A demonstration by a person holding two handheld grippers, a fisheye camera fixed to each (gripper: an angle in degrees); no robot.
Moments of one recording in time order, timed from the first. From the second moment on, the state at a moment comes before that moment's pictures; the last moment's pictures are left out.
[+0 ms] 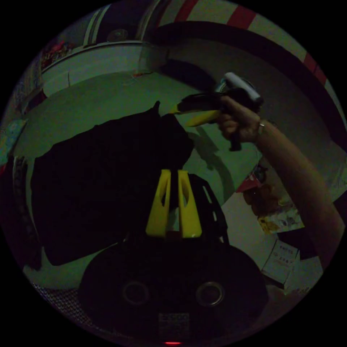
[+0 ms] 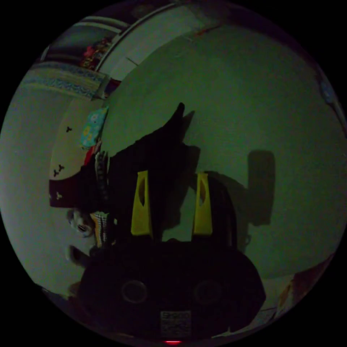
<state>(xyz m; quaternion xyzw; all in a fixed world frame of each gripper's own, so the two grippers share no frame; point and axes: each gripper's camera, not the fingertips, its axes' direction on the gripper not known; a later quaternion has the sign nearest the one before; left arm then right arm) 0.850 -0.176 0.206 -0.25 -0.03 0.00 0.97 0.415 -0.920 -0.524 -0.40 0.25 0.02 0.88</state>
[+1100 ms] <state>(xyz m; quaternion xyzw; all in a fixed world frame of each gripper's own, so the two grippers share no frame) 0.973 -0.147 0.198 -0.26 0.13 0.07 0.95 0.395 -0.958 -0.490 -0.35 0.40 0.00 0.84</state>
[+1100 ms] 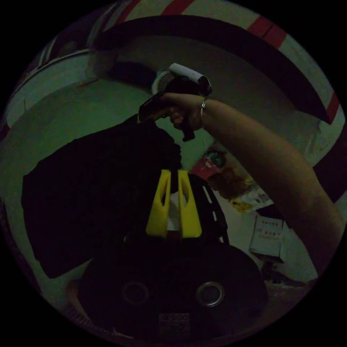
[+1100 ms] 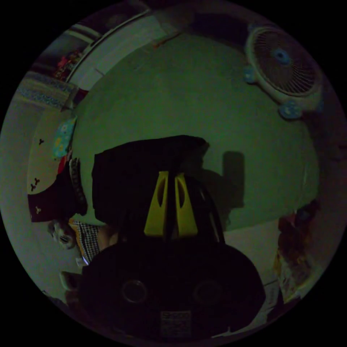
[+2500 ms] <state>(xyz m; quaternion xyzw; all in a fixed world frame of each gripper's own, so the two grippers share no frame) 0.582 0.008 0.012 -0.30 -0.14 -0.12 0.94 0.143 -0.458 -0.199 -0.49 0.37 -0.38 0.69</state>
